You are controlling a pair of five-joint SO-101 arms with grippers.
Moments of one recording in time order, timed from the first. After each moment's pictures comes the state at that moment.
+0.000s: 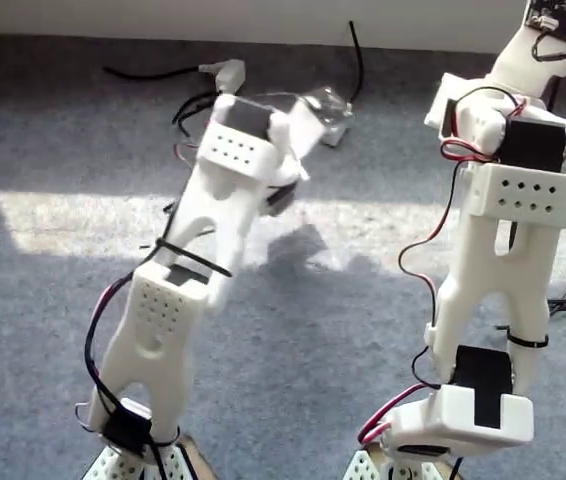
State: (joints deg) left arm 16.9 47.6 -59.6 101.4 -27.8; right arm 6.1 -0.9 -29.7 78.8 -11.5
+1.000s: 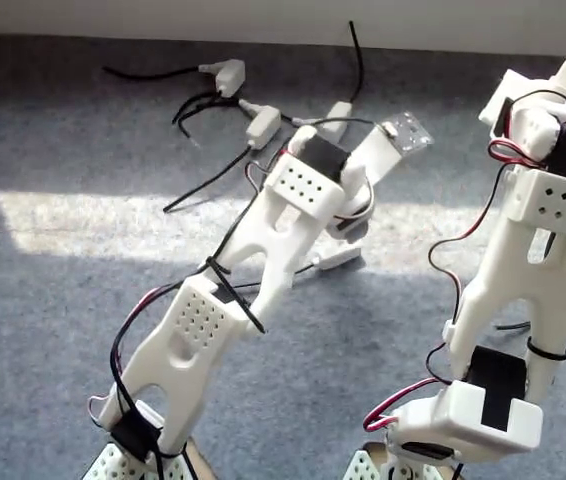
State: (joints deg) left arm 30.1 53.8 -70.4 98.6 -17.7; right arm 14.0 -0.9 -33.2 78.8 -11.5
